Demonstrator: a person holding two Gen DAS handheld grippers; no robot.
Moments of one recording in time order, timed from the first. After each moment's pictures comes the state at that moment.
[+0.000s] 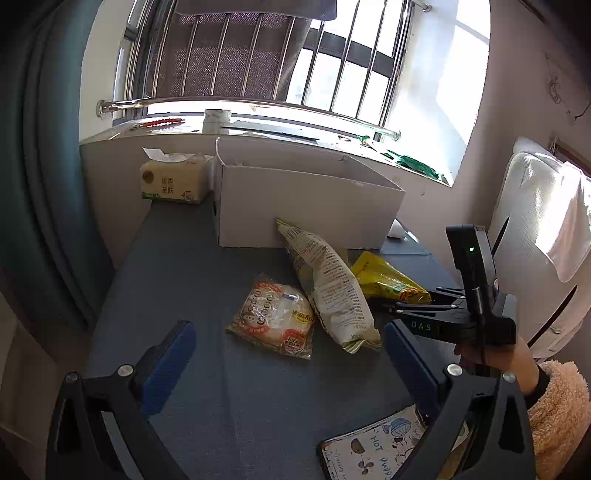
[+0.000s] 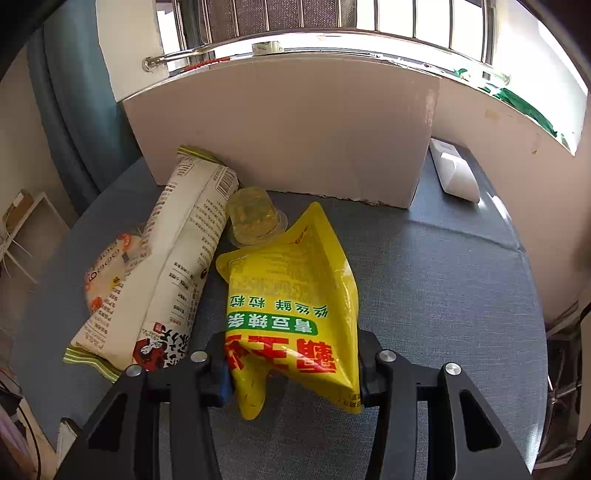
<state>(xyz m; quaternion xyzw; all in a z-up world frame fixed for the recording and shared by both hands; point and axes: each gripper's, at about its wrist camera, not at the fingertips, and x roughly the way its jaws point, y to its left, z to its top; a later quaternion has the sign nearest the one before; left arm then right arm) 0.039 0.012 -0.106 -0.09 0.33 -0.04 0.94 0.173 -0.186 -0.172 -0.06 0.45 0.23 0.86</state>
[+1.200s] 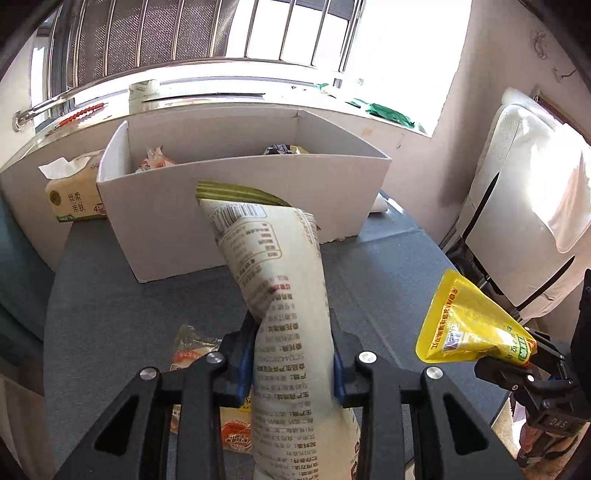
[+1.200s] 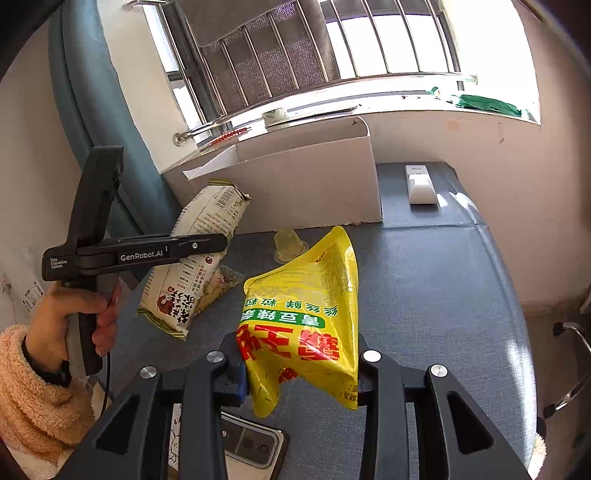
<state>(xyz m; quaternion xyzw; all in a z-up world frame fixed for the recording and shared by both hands) 0.152 -0.014 -0.105 -0.05 0.40 -0.13 0.91 0.093 -0.258 -0.118 0.05 0.36 0.27 0.89</state>
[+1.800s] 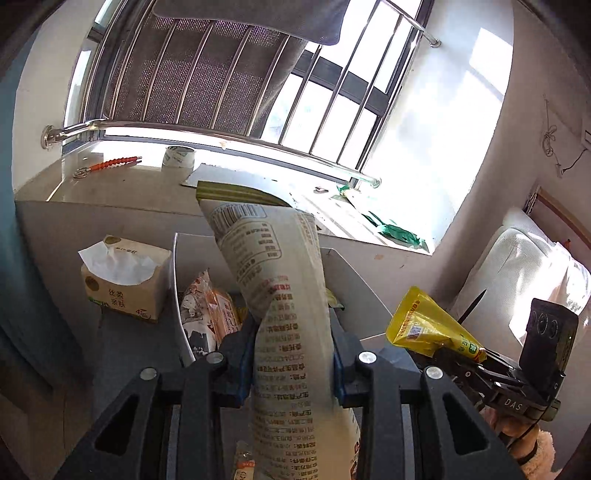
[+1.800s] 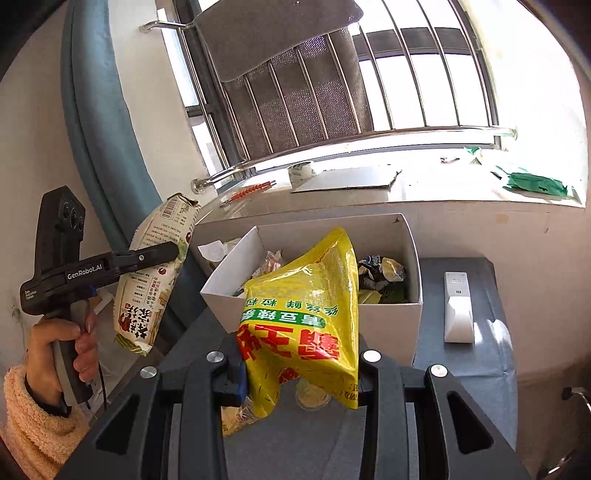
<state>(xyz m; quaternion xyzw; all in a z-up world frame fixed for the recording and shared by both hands) 0.226 0.080 0.003 -0.15 0.30 -0.12 0.94 0.212 -0.207 -0.021 0.05 0.29 0.31 0.90</state>
